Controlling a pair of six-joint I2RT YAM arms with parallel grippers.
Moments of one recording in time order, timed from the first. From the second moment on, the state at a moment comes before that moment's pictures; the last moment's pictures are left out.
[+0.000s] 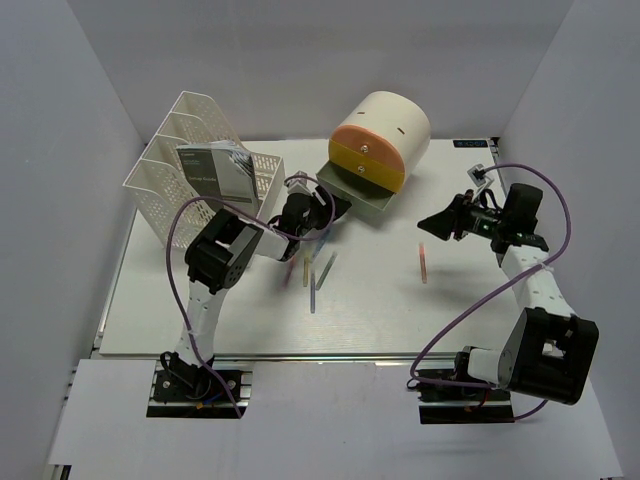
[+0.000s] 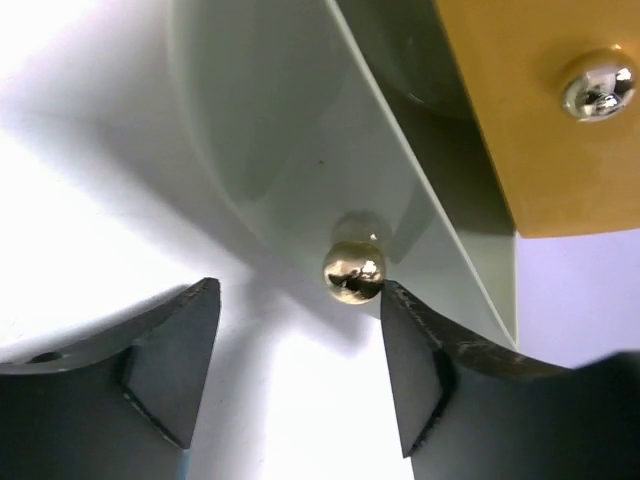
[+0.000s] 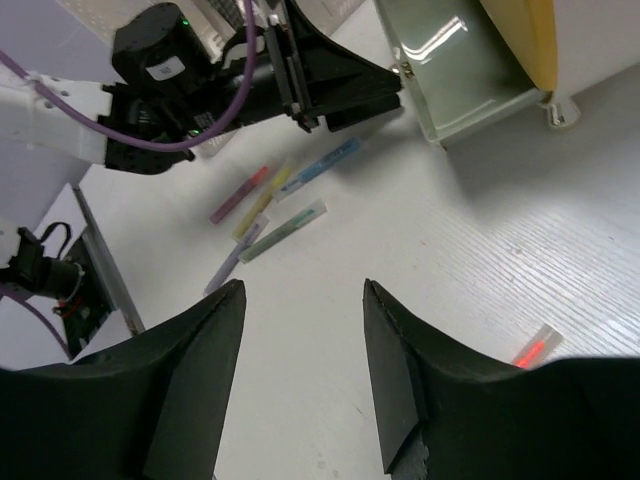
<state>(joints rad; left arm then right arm) -0.57 2.22 1.16 0.83 0.05 -0.97 -0.20 1.25 0.82 -0.09 -1.14 0.09</state>
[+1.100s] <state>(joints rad) -0.57 1.32 0.99 0.06 0.11 -0.34 0.07 1.46 0.90 -0.41 -0.32 -0.23</state>
